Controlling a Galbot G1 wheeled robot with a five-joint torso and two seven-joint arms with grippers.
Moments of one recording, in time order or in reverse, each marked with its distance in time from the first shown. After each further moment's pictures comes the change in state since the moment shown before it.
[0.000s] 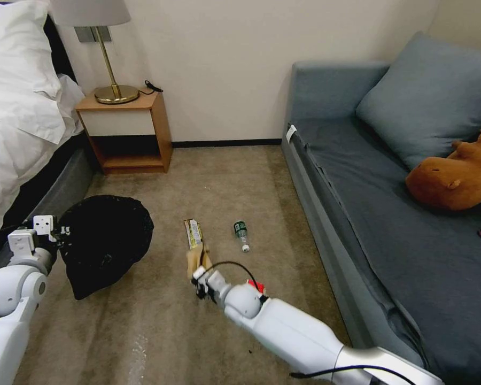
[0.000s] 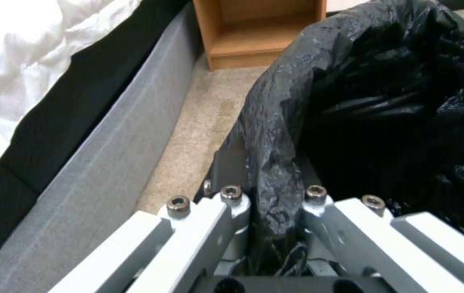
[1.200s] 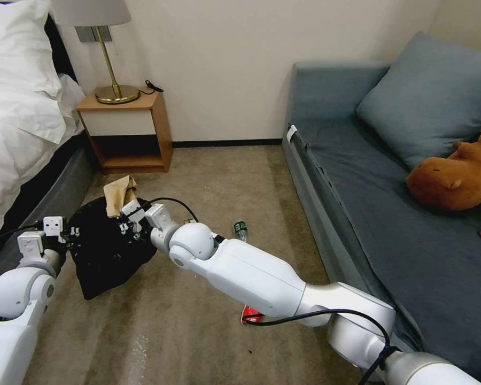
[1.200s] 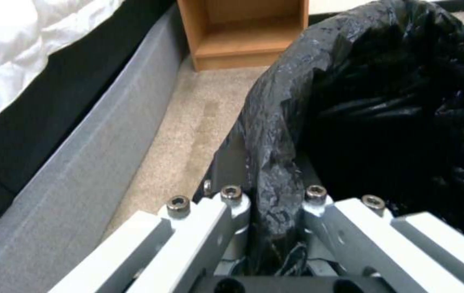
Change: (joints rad) left arm 0.011 -0.022 0.011 -0.039 -0.001 0.008 0.000; right arm 0.283 0.207 -0.103 -0.029 0.236 0.060 -0.019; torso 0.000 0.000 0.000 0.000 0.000
